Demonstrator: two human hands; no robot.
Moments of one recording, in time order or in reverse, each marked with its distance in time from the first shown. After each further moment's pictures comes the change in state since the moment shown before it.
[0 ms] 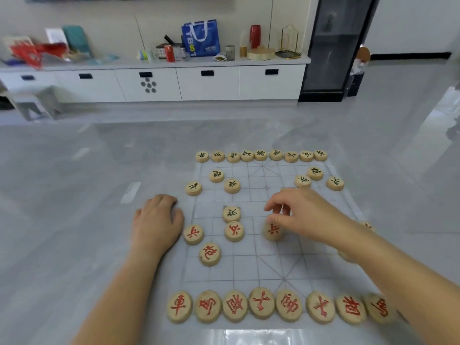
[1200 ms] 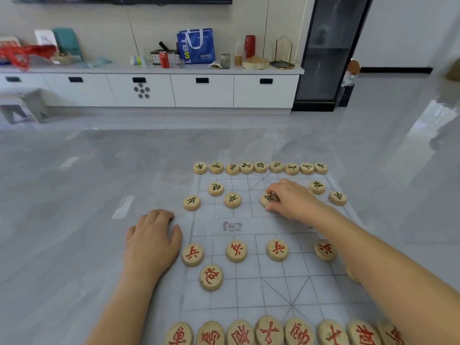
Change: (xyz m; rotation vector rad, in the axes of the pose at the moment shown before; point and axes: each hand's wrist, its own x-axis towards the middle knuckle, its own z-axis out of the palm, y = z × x) left_hand 0.001 -0.005 0.004 -0.020 0.022 0.015; right_hand 0.093 0.049 0.021 -0.214 -0.015 0.198
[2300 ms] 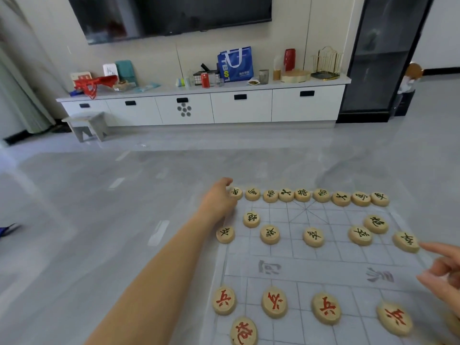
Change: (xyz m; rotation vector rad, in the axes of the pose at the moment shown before) left_hand 0.155 0.054 0.017 -0.447 -0.275 -0.102; right_hand -0.119 0.140 0.017 0.509 0.301 0.141
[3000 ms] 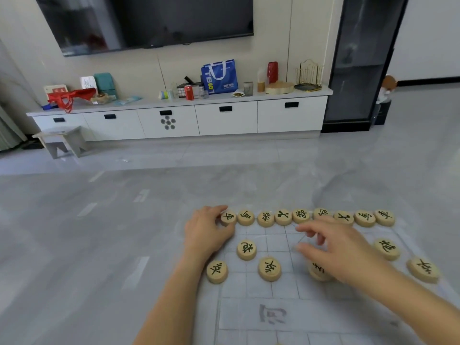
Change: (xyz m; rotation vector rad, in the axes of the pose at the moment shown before) left_hand 0.021 -0.029 0.017 0.162 0.115 0.104; right_hand 0.108 -0.150 0.093 -0.049 -0.119 -0.259
